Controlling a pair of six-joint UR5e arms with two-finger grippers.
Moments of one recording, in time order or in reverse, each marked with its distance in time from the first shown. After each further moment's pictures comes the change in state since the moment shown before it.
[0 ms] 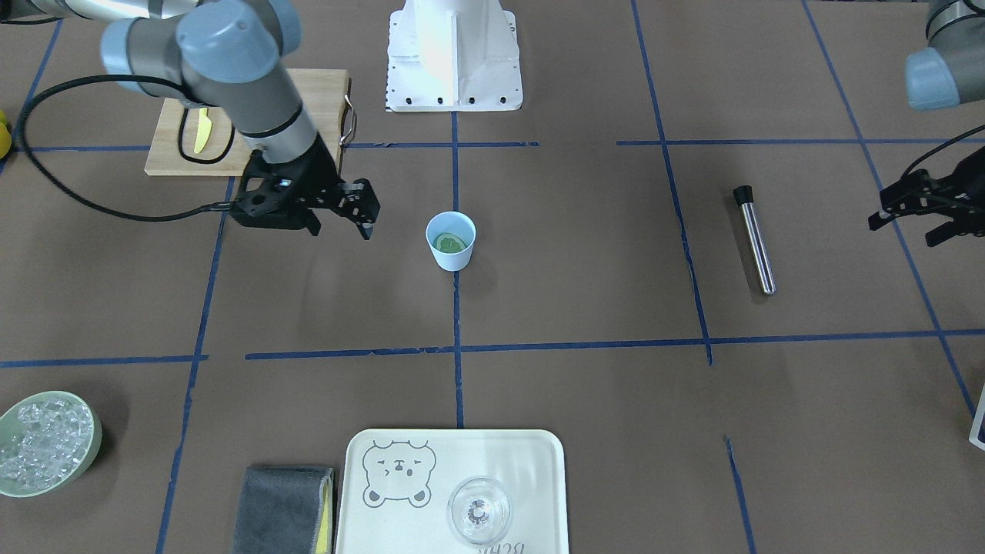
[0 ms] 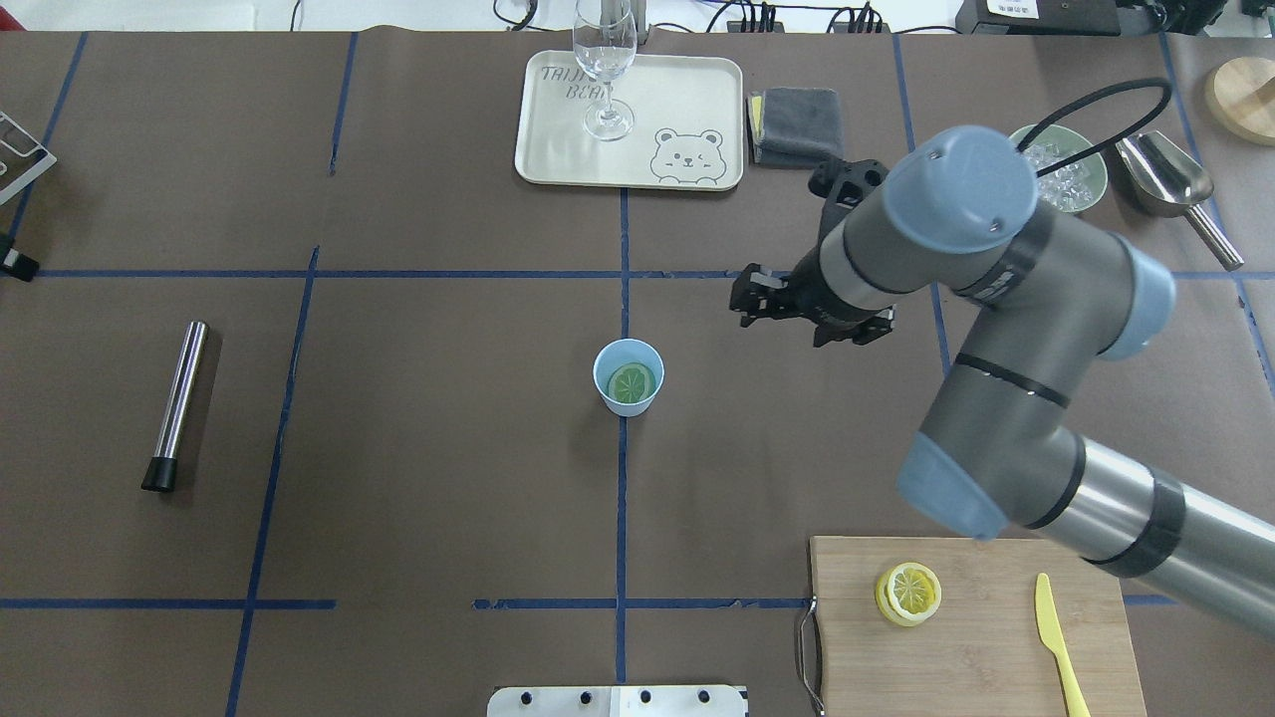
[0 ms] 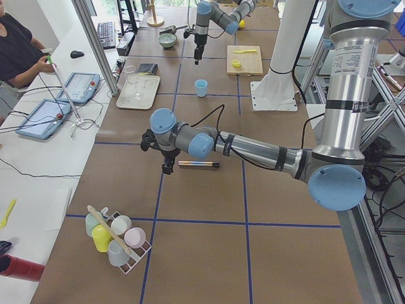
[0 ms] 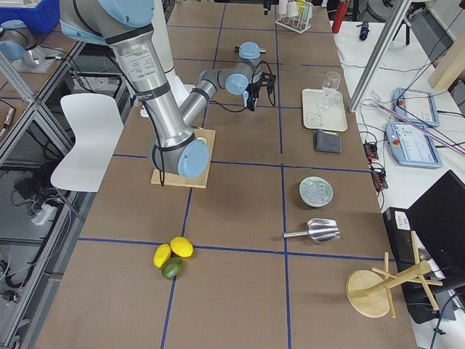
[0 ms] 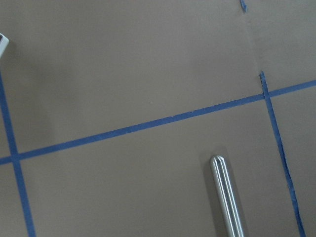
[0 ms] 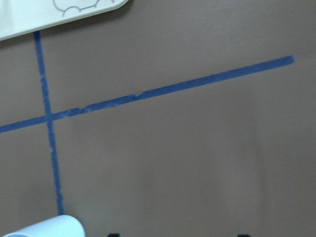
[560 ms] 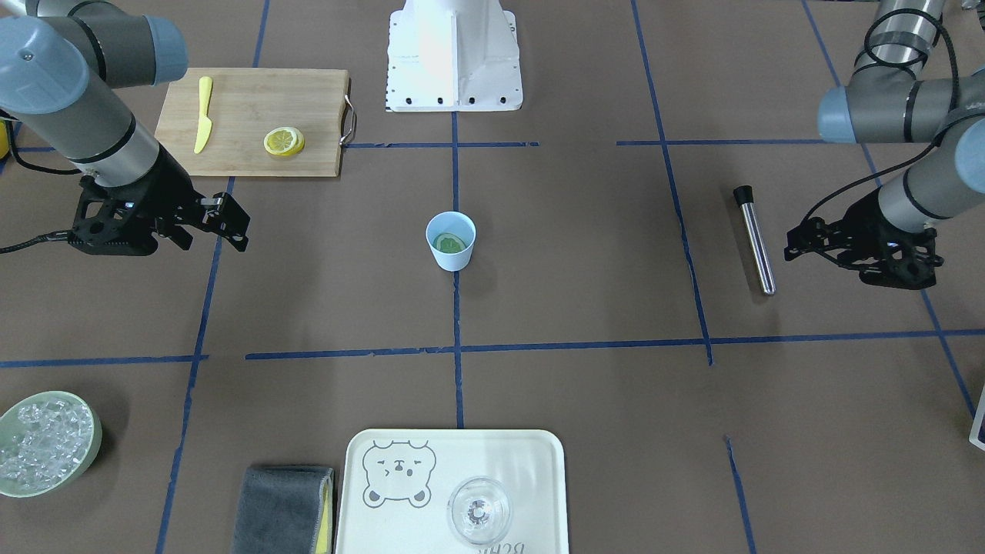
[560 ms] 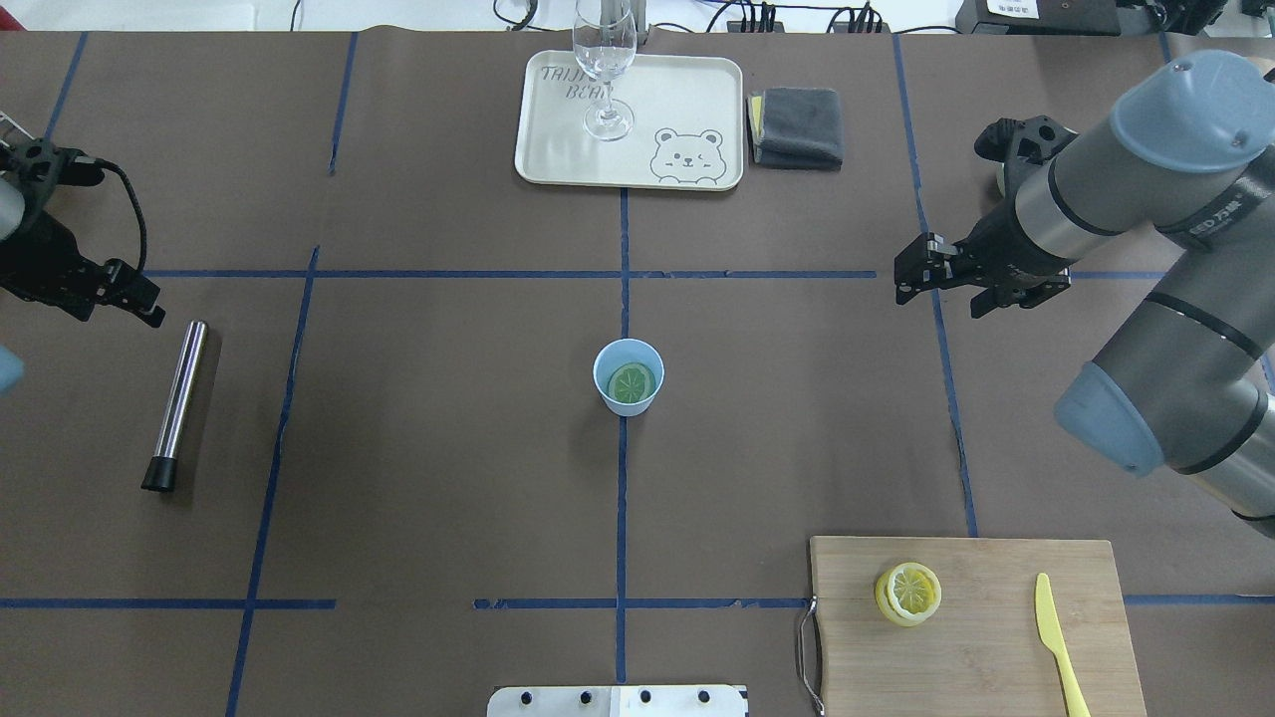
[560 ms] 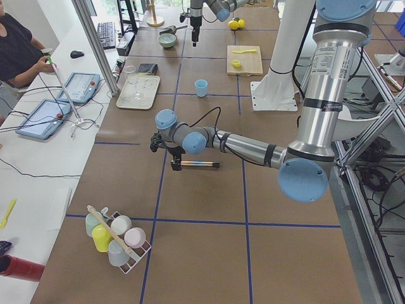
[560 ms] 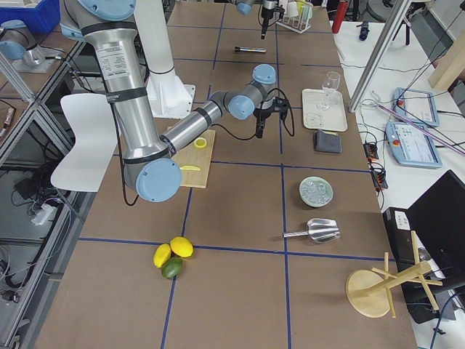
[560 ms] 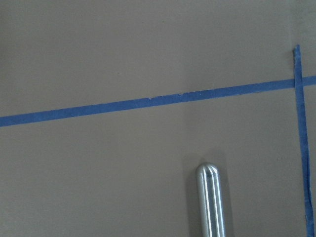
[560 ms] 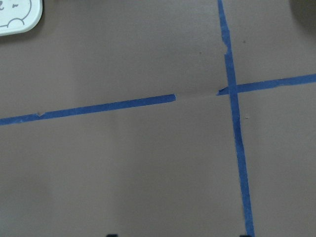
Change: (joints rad) left arm 0.205 -0.084 0.091 -0.025 0.117 -0.237; right arm 0.171 -0.172 0.035 -0.001 0.157 -0.244
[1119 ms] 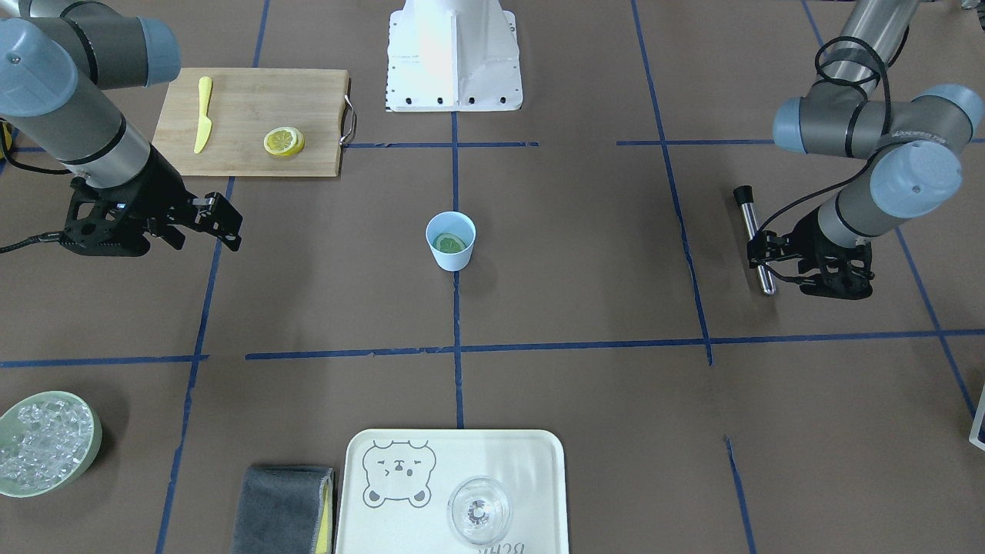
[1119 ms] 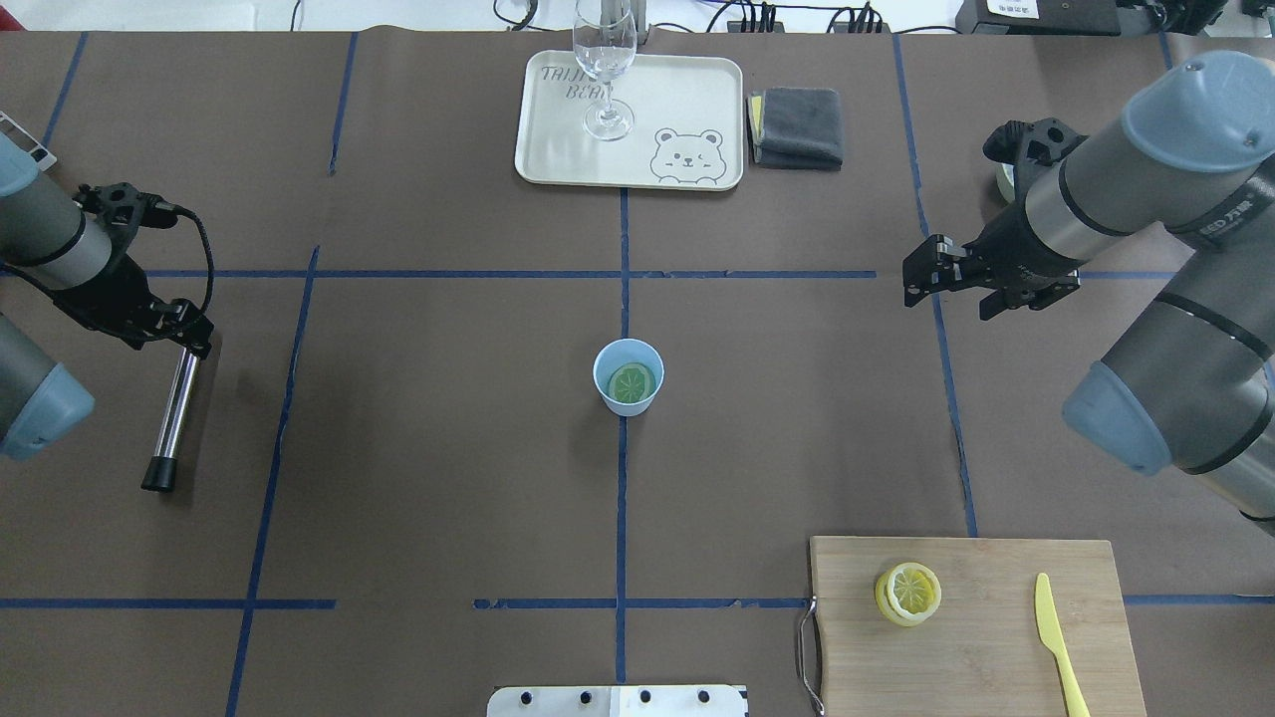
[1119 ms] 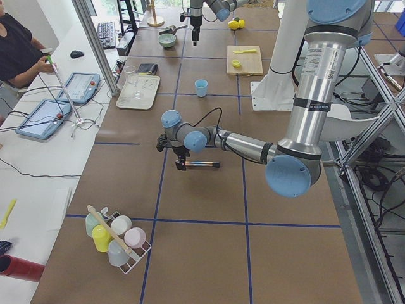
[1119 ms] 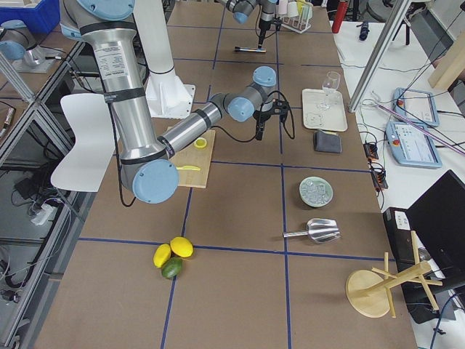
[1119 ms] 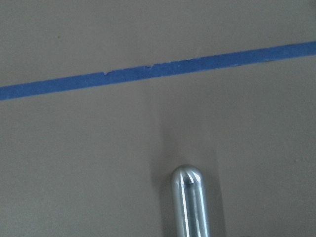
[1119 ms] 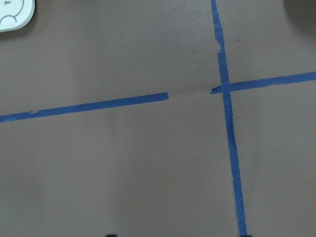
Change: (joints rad) left arm 0.095 -0.039 0.052 0.000 0.068 -0.028; right arm 0.004 -0.008 -0.001 0.000 0.006 -0.008
